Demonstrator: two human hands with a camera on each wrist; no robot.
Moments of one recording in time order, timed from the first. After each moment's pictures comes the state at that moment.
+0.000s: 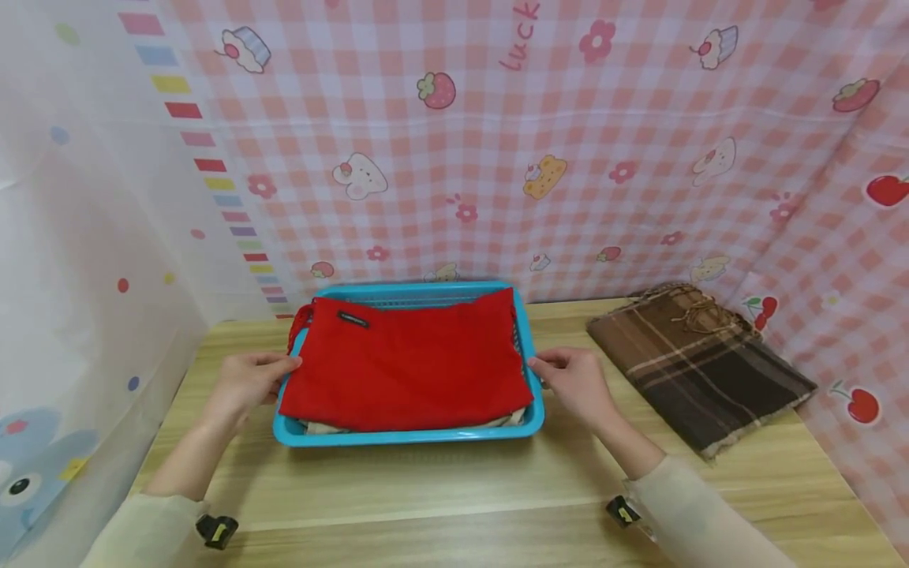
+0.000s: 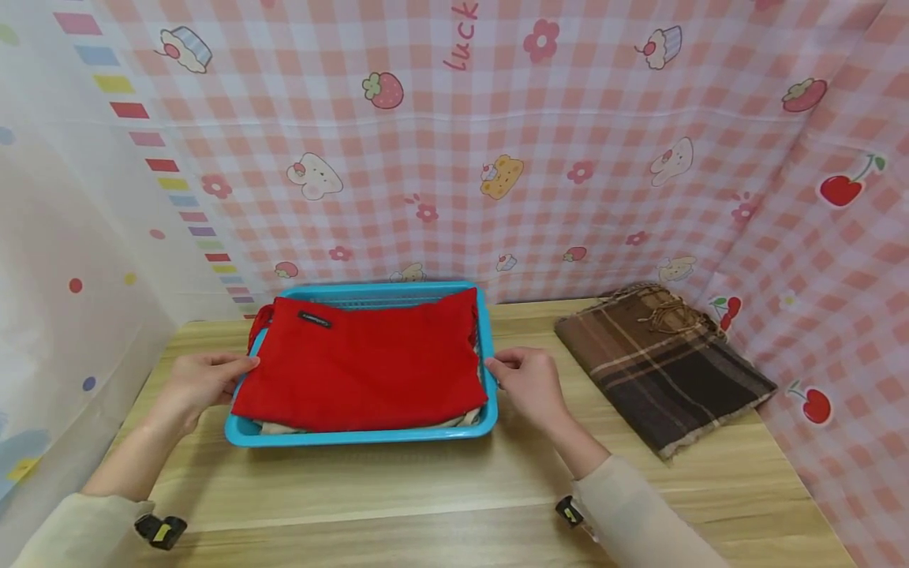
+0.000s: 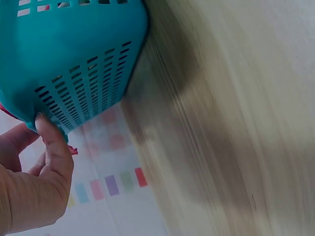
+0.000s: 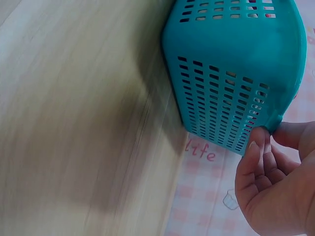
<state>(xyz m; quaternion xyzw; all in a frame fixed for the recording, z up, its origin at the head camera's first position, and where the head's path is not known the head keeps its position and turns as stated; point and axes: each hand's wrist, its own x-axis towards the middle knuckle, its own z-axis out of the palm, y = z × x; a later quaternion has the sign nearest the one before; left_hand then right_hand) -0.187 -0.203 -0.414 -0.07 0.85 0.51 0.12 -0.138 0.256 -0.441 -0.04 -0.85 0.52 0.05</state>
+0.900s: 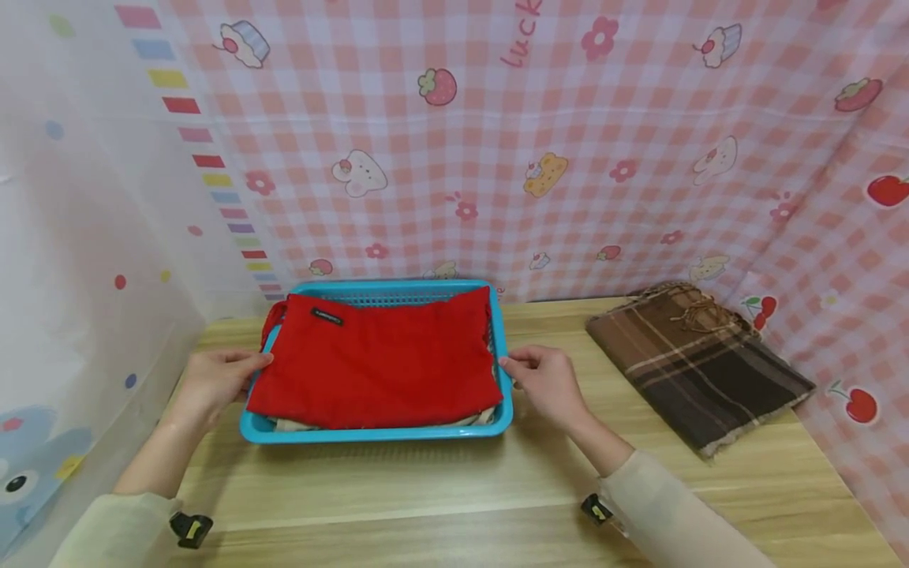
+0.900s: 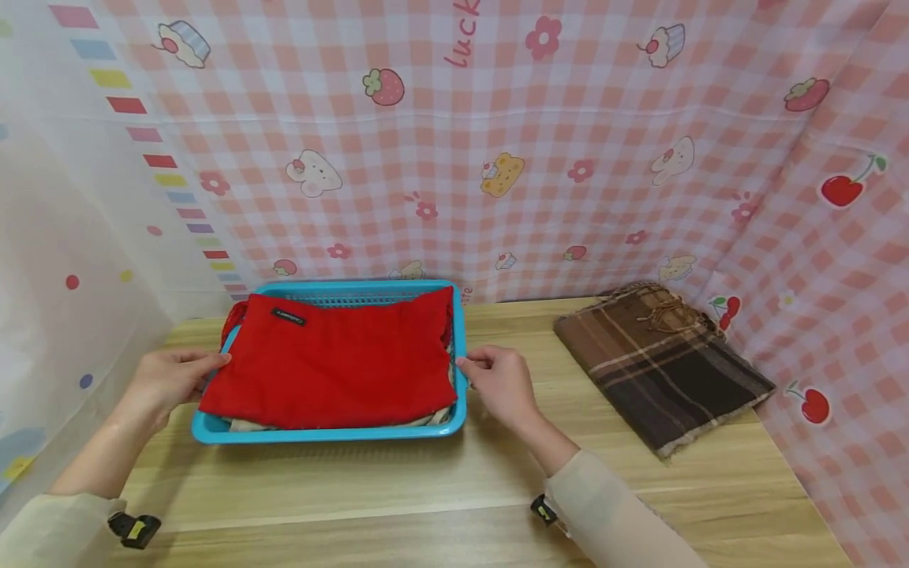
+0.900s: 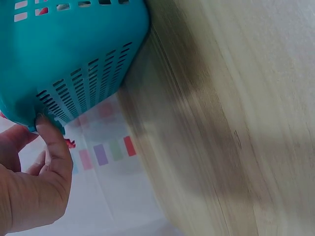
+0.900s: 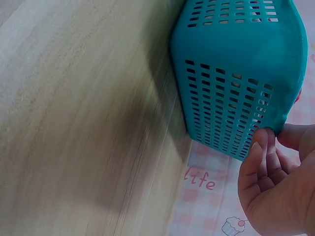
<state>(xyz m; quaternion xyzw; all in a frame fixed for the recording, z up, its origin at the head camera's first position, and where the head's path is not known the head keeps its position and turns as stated) -0.193 -0.236 -0.413 -0.10 0.84 0.52 0.10 -0.144 0.221 -0.444 -0.03 -0.84 0.54 0.03</state>
